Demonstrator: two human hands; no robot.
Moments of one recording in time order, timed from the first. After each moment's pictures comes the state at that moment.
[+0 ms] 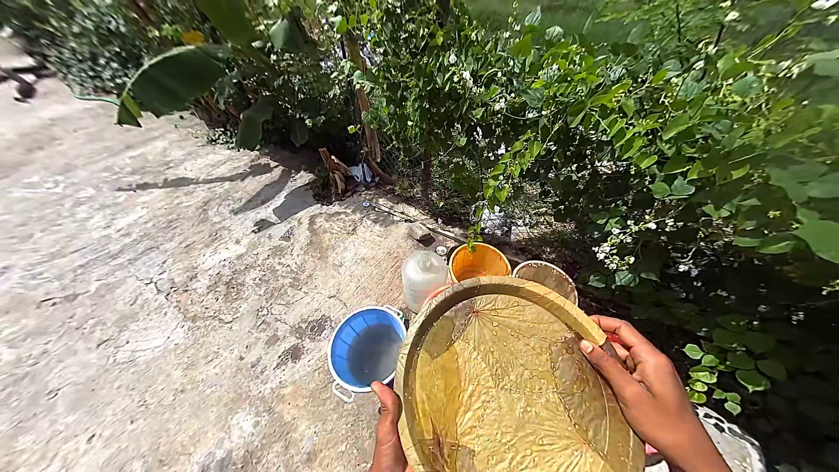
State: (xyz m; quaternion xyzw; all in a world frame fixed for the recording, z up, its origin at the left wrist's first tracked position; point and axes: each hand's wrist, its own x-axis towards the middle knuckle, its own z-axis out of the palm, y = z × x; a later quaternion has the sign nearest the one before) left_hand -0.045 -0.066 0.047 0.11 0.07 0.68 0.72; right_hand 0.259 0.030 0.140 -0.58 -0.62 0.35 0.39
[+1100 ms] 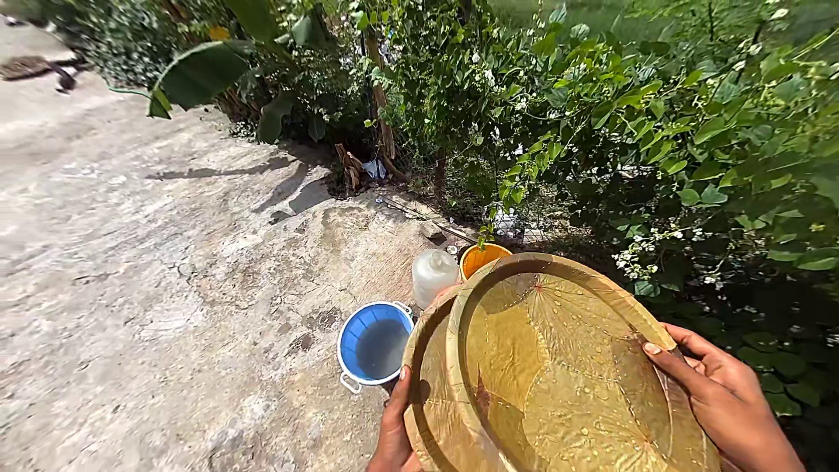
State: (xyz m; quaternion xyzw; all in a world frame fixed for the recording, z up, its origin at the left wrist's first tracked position) left_hand -0.053 -0.065 0.046 0.05 0.12 0.69 0.72; right_hand 0.294 0.041 0.154 -0.61 -0.50 0.41 0.45
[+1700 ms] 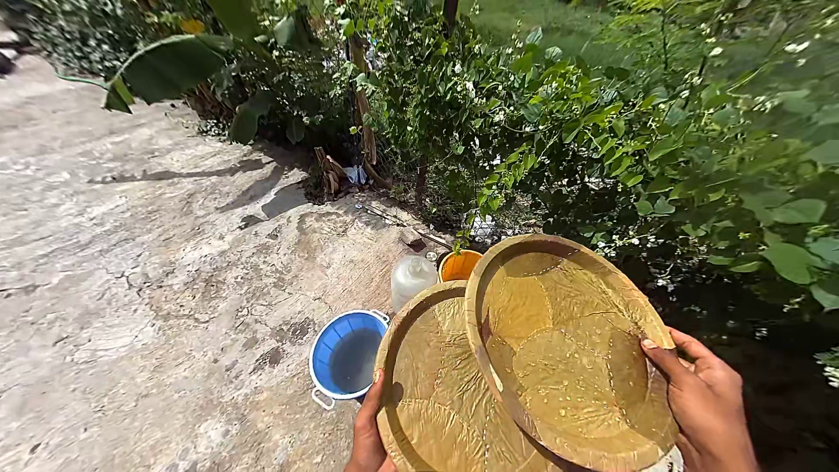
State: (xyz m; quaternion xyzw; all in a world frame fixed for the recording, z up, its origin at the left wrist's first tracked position) left_hand -0.051 -0.059 0.046 0.03 0.15 0.71 0.69; right_hand 0.310 0.040 0.150 -0.67 -0.44 0.29 0.52
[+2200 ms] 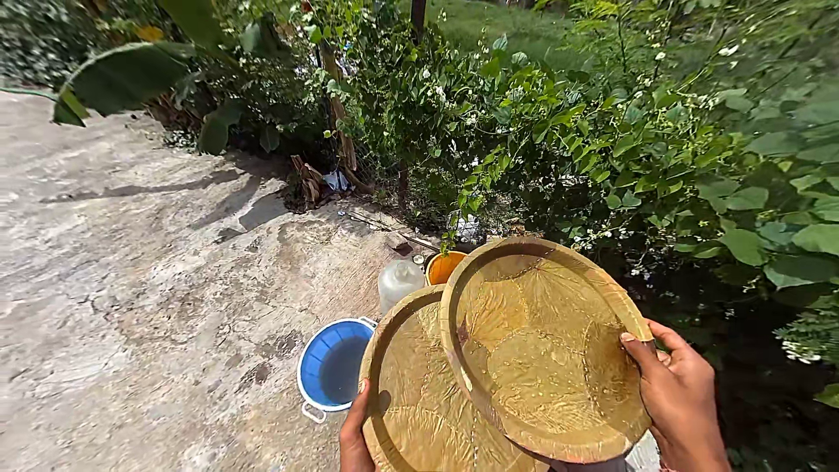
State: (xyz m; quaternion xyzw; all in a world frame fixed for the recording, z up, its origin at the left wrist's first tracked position) left_hand -0.050 -0.061 0.049 0.06 0.20 0.72 0.66; right_hand 0.305 0.033 0.149 -0.68 -0.45 0.24 0.53
